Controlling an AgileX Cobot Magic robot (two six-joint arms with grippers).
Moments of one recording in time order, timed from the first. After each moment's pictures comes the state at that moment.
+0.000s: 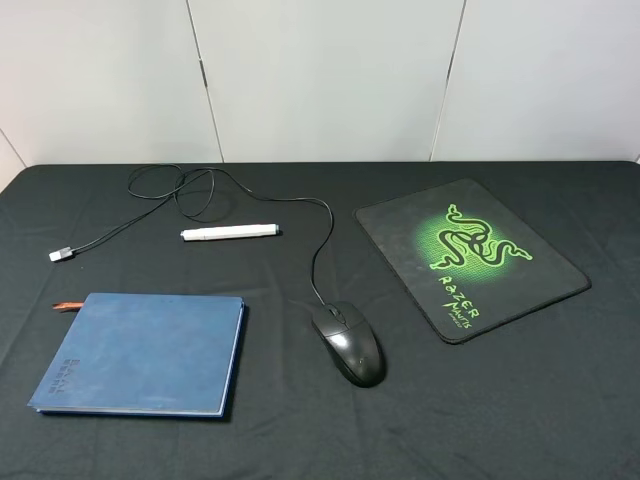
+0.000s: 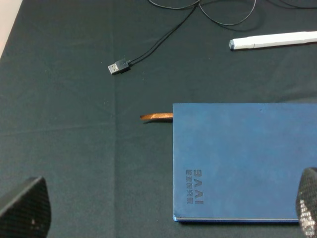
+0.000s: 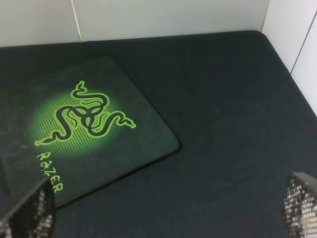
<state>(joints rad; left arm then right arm) -0.05 0.00 -0.48 0.09 1.06 -0.02 -0.08 0.00 -0.49 -0.02 1.03 0.02</state>
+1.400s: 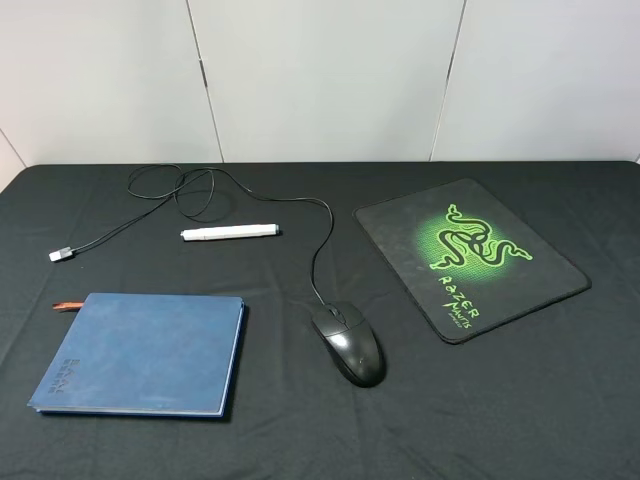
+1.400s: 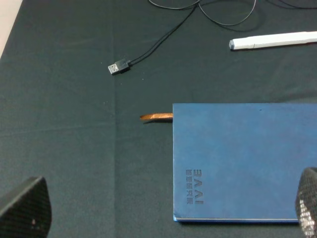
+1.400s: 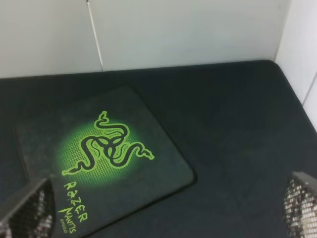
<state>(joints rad) -0.05 0.00 -0.48 0.09 1.06 -0.02 -0.08 0.24 -0.72 0.05 1.02 -0.04</state>
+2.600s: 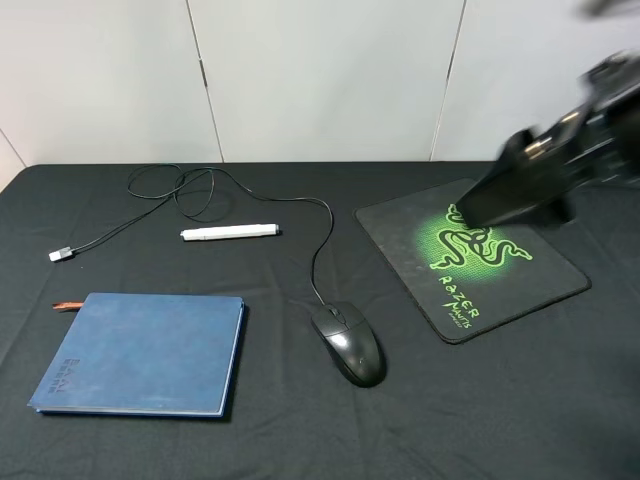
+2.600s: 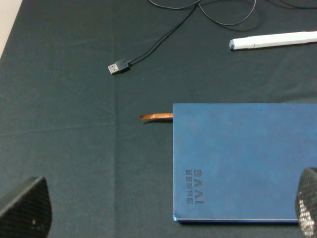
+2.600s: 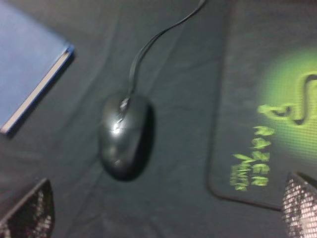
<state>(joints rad) -0.05 0.00 -0.48 0.09 1.06 -0.02 0.47 1.07 -0.92 0.28 0.94 -0.24</state>
